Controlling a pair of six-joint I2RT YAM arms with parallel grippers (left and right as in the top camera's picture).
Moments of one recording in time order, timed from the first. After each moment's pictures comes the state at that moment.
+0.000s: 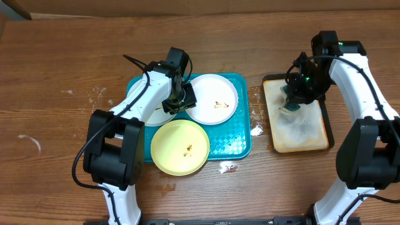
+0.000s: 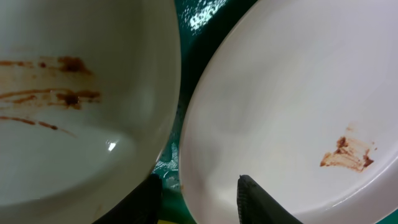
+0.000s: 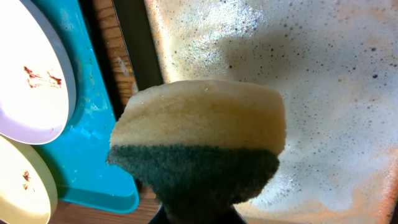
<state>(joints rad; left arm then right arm) -0.31 2.02 1.46 -0.86 0.16 -0.63 -0.02 1.94 1.60 -1.25 -0.28 0.04</state>
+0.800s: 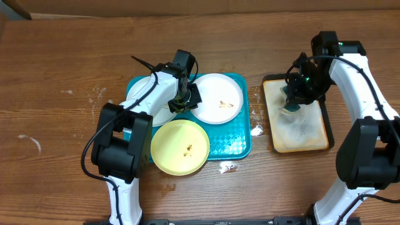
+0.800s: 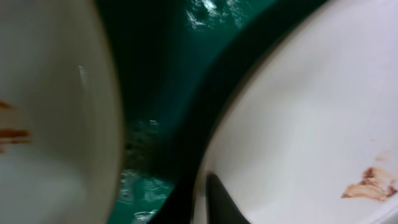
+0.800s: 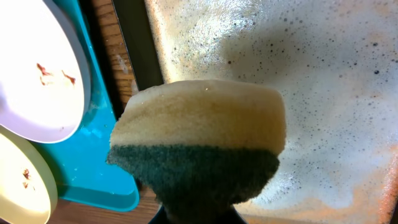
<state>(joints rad) -0.34 2.10 1.48 -0.79 0.18 -0.65 -0.02 1.94 1.60 -1.26 -0.28 0.04</state>
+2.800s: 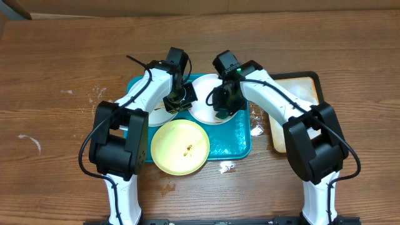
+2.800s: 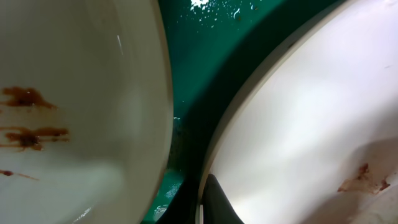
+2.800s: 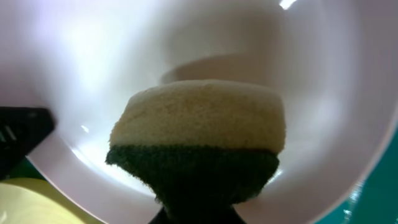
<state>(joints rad) -0.30 2.12 1.50 -0.85 0.22 -0.63 0.51 2.12 1.60 -0.89 -0.17 0.52</state>
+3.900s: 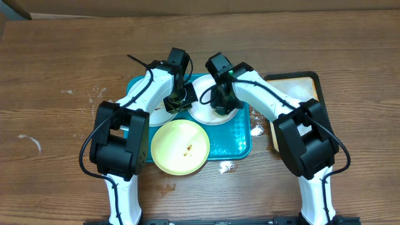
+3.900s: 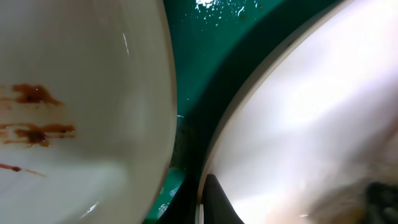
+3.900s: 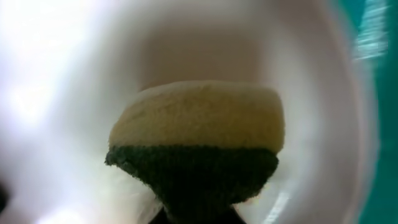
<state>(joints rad) -0.30 2.12 1.50 -0.87 0.19 -0.63 0.53 2.19 1.64 -0.88 0.02 0.61</state>
